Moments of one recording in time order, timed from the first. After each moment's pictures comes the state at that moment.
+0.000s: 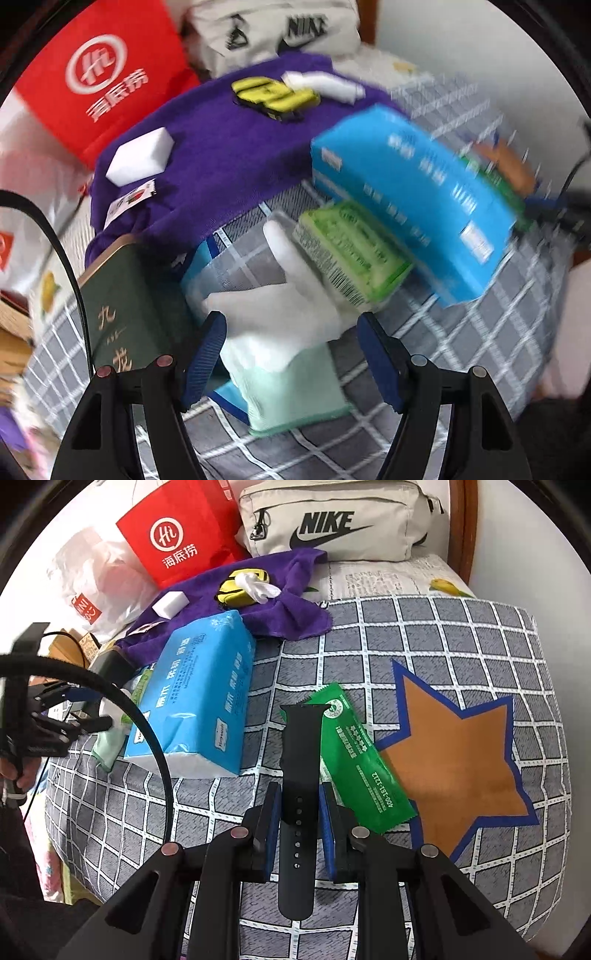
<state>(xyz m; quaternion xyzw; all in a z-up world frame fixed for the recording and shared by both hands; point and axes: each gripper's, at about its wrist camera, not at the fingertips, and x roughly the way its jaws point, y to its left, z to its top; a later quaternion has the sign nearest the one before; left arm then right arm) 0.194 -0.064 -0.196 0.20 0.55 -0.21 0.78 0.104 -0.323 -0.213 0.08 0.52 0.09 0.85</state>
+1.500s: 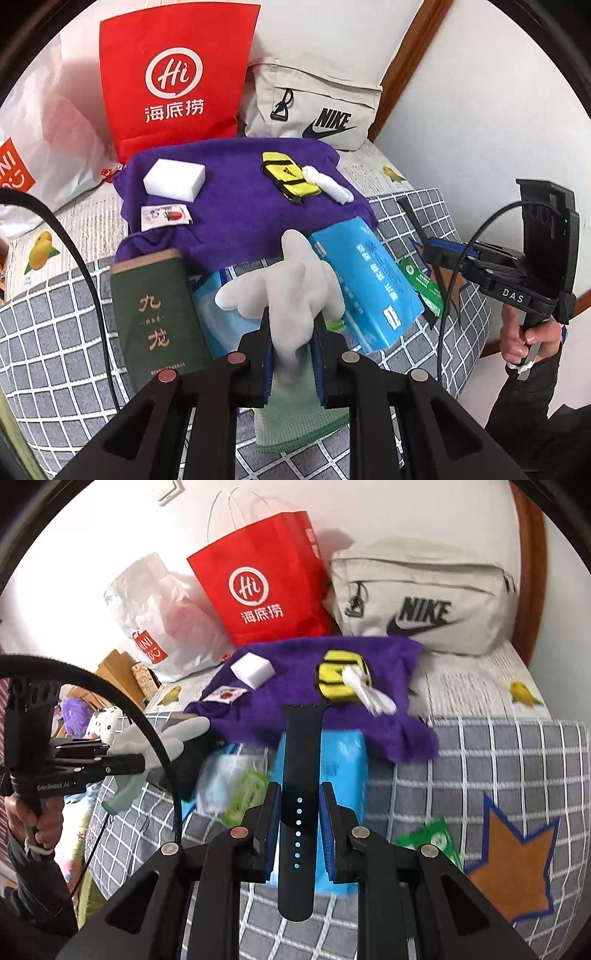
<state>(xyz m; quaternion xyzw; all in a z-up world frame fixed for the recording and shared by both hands) 0.190 0.006 -0.115 0.00 0.51 -0.25 0.82 0.163 -0.239 -0.135 0.07 0.43 0.18 0.88</state>
